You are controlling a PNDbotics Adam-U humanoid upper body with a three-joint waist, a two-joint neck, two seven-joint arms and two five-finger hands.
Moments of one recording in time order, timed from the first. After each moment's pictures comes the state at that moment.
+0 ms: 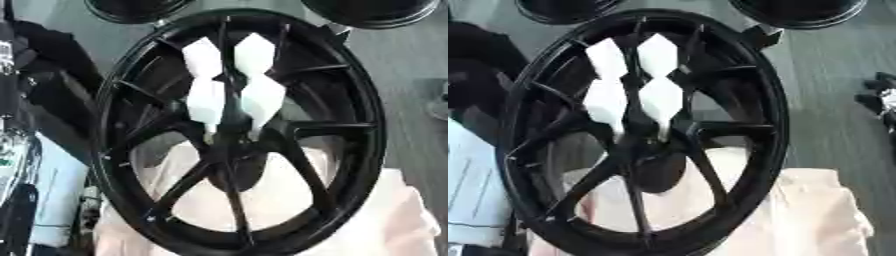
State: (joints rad) left arm -0.41 0.32 0.18 -1.63 0.25 0.03 0.32; right arm -0.31 -0.46 -0.10 -1.56 -0.28 -0.06 -0.03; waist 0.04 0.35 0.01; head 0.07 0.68
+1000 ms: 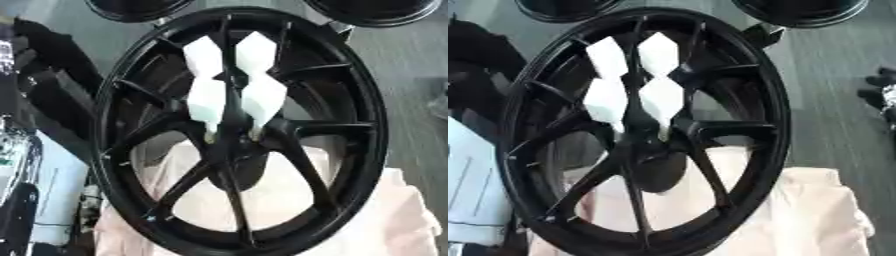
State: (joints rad) left arm -0.41 0.33 0.18 -1.63 0.25 0.03 0.33; right arm -0.35 -0.51 -0.11 -1.60 -0.28 -0.07 -0.03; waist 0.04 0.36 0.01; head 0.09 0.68
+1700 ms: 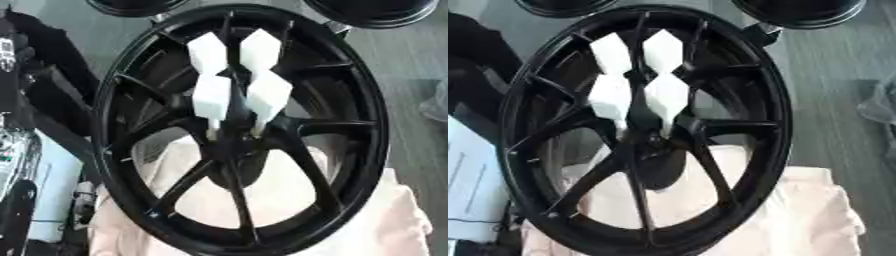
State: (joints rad) left arm -0.39 0.35 0.18 -1.63 0.24 0.03 0.33; right arm -0.55 -0.97 0.02 -1.93 -0.30 -0.07 0.15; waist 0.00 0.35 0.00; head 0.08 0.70
